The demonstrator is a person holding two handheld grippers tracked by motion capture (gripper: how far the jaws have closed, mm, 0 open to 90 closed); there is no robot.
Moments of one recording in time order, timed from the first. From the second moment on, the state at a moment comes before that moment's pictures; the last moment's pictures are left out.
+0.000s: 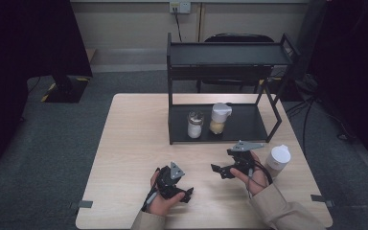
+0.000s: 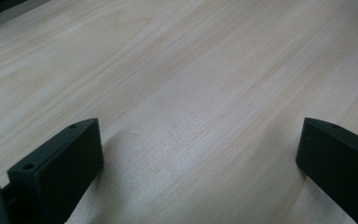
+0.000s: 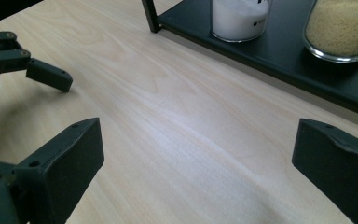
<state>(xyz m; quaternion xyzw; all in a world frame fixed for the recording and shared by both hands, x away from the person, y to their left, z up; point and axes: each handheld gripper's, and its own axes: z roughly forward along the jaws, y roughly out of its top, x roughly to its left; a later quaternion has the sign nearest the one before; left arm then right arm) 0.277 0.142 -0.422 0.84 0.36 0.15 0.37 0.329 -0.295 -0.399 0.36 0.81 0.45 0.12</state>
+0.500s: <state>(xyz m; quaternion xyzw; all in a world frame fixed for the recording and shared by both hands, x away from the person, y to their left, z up) 0.277 0.142 -0.422 0.84 0.36 0.15 0.37 0.316 -0.314 -0.402 0.34 0.82 0.44 0.11</state>
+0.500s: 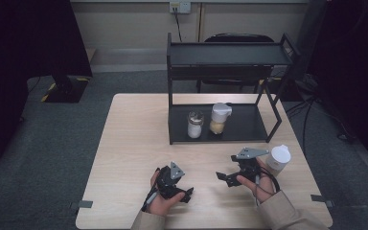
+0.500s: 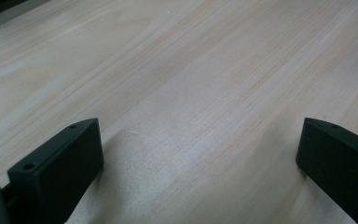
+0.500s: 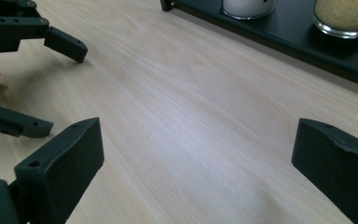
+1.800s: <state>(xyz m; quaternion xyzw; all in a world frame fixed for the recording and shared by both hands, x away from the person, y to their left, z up) 0.277 0.142 -0.422 0.84 0.36 0.15 0.37 0.294 -0.355 -0.411 0.32 0.84 0.43 0.09</state>
